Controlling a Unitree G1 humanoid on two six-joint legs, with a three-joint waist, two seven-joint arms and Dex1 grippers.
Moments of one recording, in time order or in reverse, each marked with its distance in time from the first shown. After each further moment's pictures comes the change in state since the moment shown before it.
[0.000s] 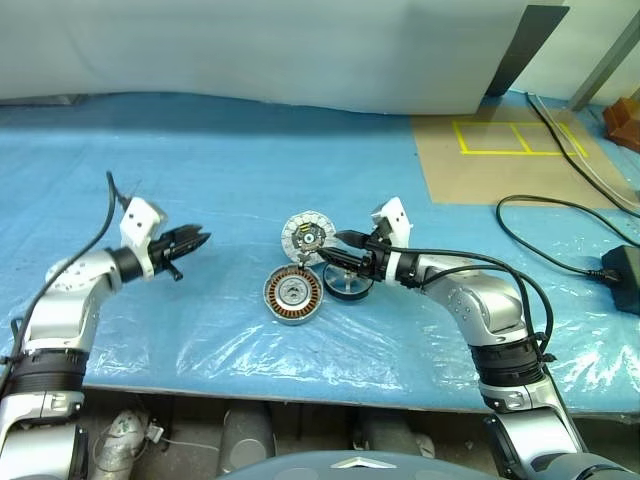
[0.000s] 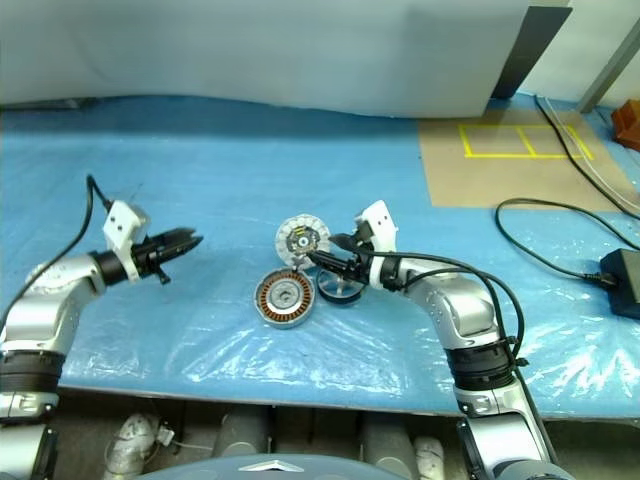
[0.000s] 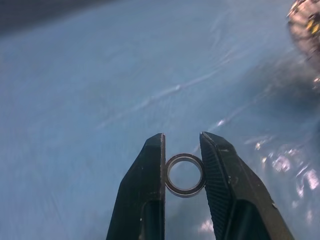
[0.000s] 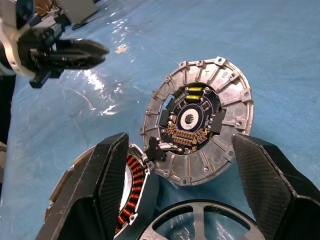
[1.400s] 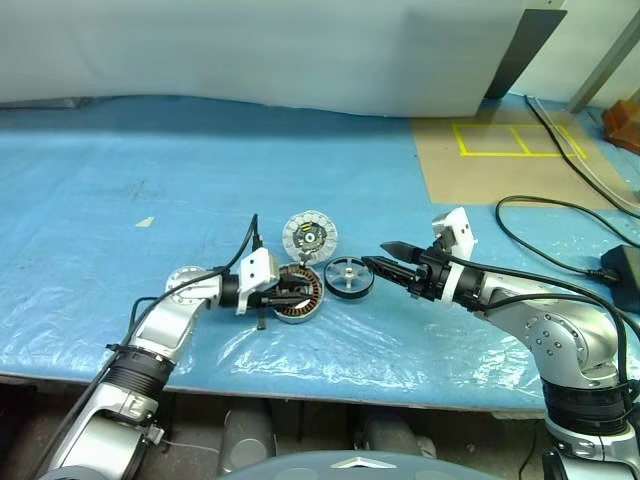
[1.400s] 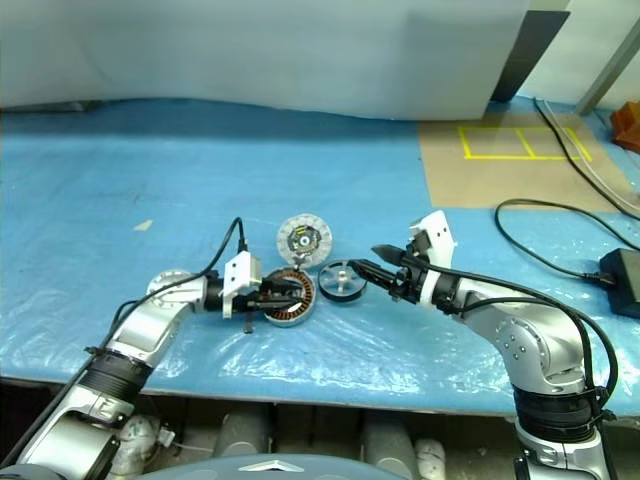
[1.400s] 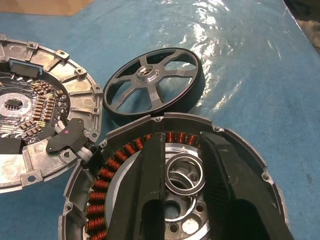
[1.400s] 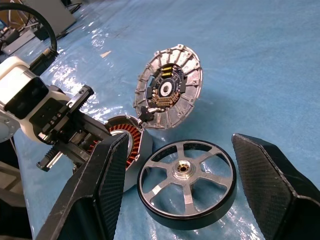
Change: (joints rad) left arm 0.002 -0.232 -0.386 0.006 0.144 -0.242 -0.182; right arm 0.202 -0.183 -0.210 -0.288 0.283 0.197 -0.141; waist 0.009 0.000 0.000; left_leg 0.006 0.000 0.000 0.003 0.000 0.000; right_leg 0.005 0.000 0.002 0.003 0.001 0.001
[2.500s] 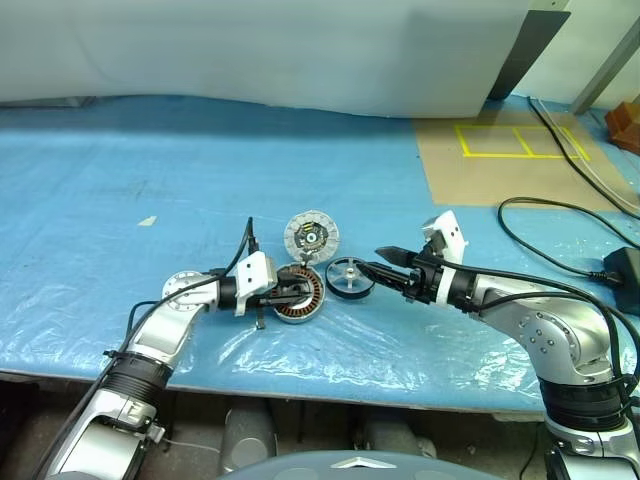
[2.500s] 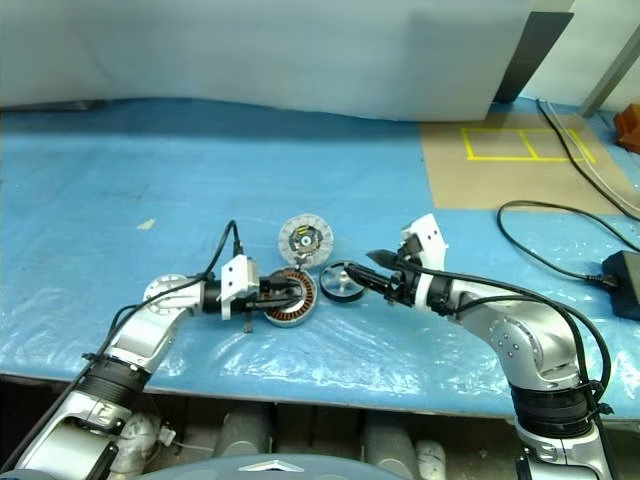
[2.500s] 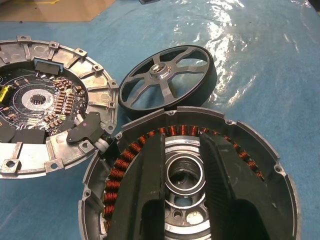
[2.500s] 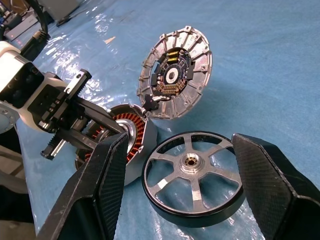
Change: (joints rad) left arm 0.028 0.004 0.010 0.009 0.033 -0.090 0.046; right arm -0.012 -0.021 0.055 0.016 -0.010 0.000 0.000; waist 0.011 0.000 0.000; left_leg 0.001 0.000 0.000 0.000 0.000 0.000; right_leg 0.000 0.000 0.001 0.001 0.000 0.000
